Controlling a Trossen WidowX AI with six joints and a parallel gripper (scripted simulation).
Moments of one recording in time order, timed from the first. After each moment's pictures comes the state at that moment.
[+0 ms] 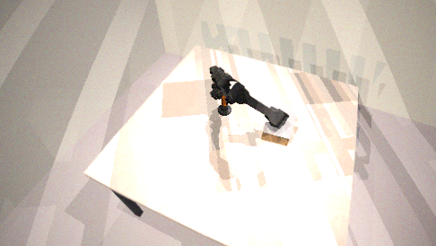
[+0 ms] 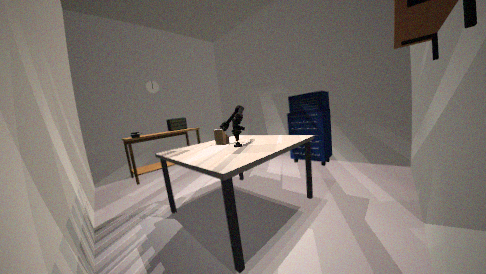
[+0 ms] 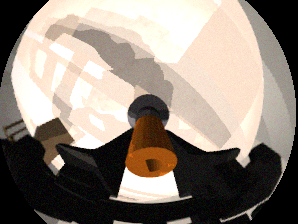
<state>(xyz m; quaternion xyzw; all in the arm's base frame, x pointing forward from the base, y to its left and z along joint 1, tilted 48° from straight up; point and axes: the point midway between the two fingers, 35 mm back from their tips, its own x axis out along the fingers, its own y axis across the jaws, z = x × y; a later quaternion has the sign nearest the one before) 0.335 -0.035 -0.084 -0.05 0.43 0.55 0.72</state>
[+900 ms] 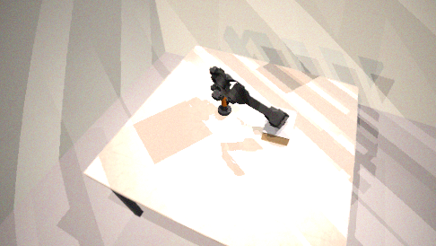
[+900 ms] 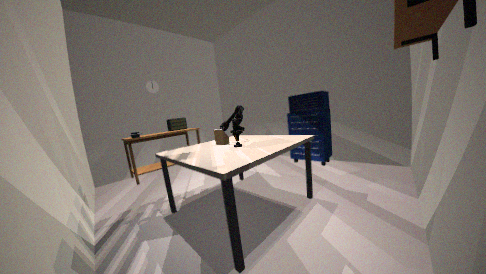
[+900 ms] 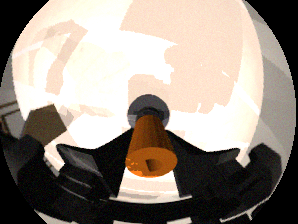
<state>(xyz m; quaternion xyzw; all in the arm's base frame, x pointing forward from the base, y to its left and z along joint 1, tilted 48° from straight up) 0.334 -0.032 -0.085 -0.11 0.39 0.58 0.71</state>
